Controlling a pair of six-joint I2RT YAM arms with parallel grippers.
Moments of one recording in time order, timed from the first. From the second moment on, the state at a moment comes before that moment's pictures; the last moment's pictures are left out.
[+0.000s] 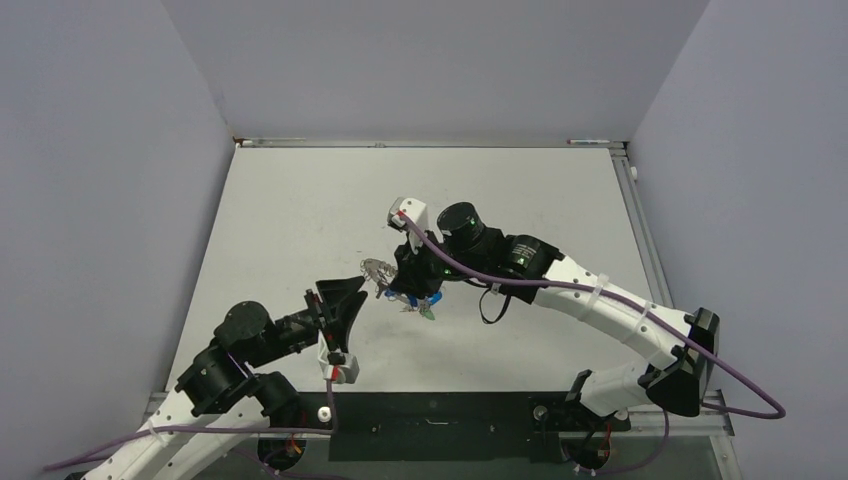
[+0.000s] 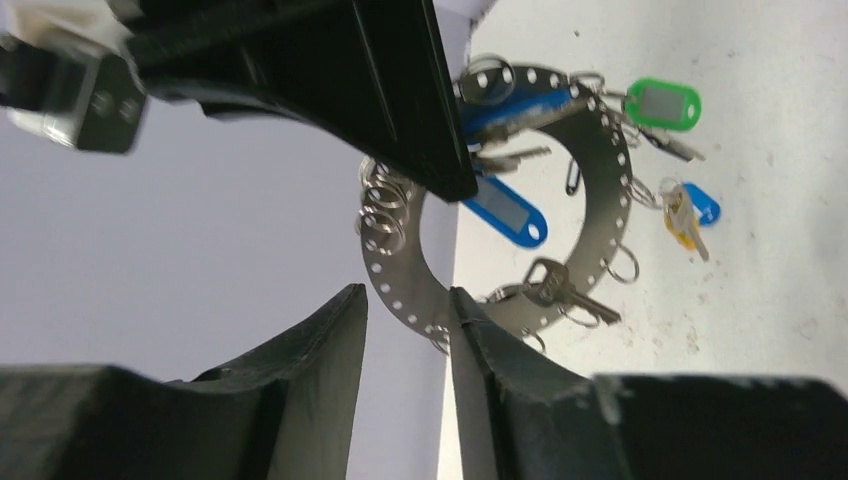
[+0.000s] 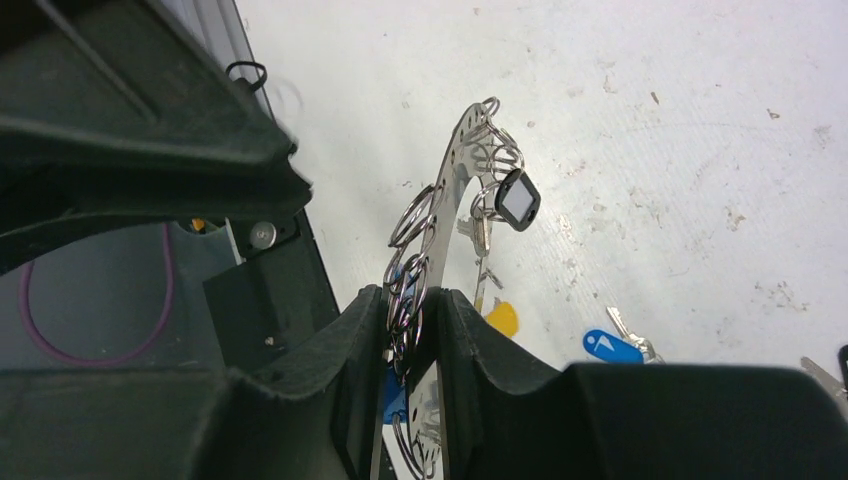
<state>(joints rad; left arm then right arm) -0.81 0.35 0.60 -0.36 0.30 1.21 1.00 1.35 1.32 -0.49 -0.30 0.09</state>
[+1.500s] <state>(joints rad) -0.84 0.32 0.31 0.20 0.27 1.14 0.98 1.43 1.37 -0.48 -0.49 0.33</state>
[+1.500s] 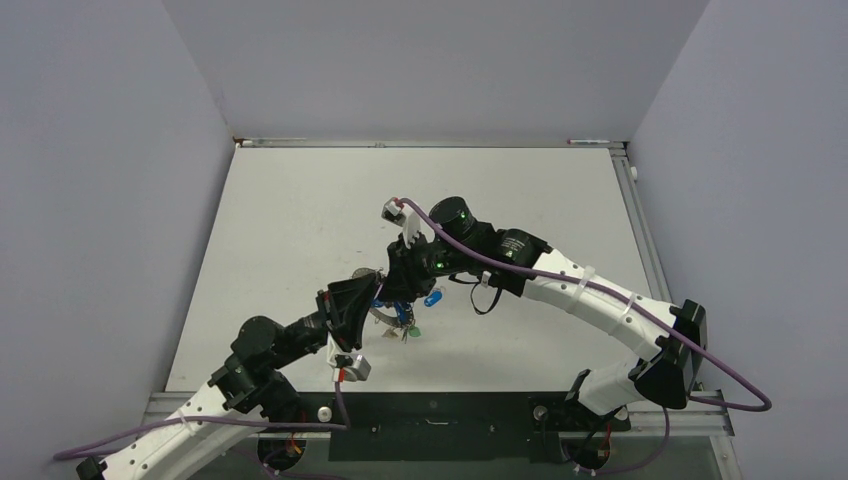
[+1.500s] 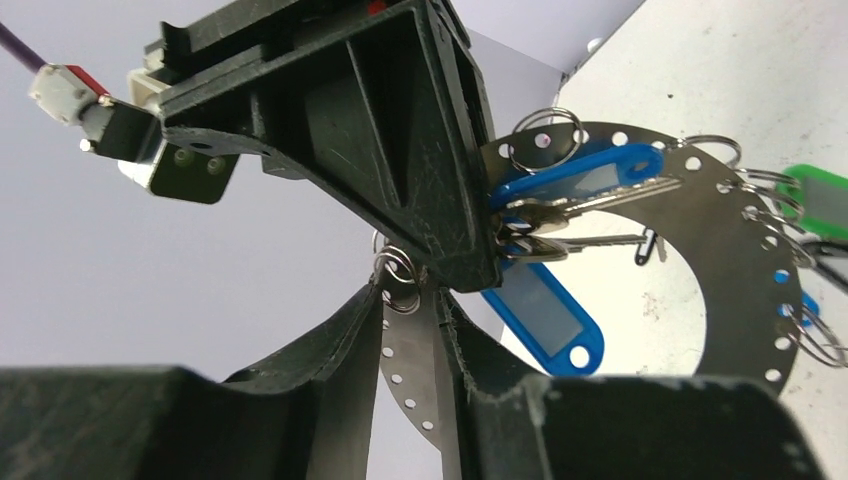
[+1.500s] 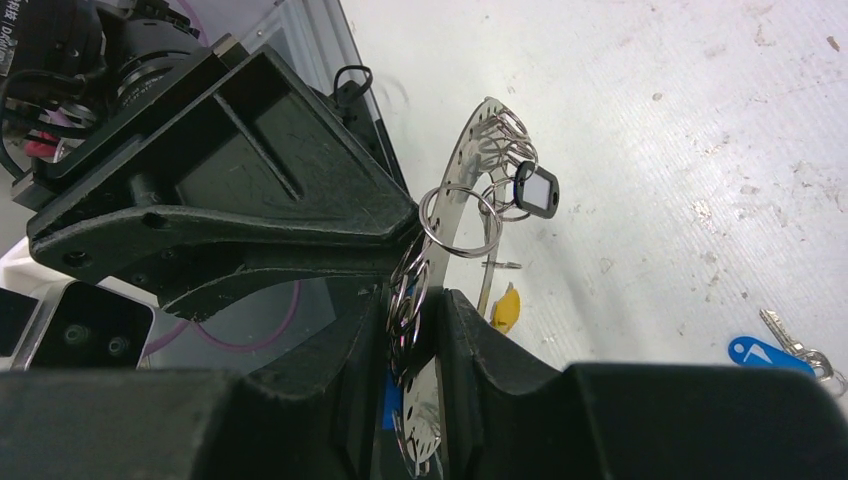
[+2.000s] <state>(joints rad) -0.85 0.31 0.31 0.16 0.26 1.16 1.00 1.43 1.37 -0.50 -0.45 0.32</state>
